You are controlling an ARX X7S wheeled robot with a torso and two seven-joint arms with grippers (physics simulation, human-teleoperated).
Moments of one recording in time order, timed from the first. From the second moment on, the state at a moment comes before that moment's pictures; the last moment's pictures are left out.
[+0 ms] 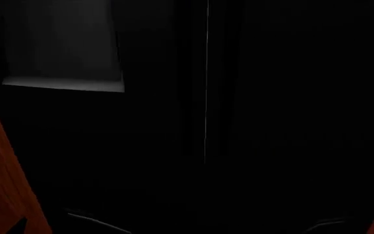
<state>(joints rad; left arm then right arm) -0.02 -0.12 0.14 -0.01 -0.11 0.01 -0.12 0.03 0.11 -0.13 0.03 0.11 -0.01 0.14</state>
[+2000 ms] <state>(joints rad) -0.04 -0.18 0.20 -0.02 -0.17 0.03 -0.19 0.02 0.18 -0.22 0.03 0.10 -0.10 0.25</state>
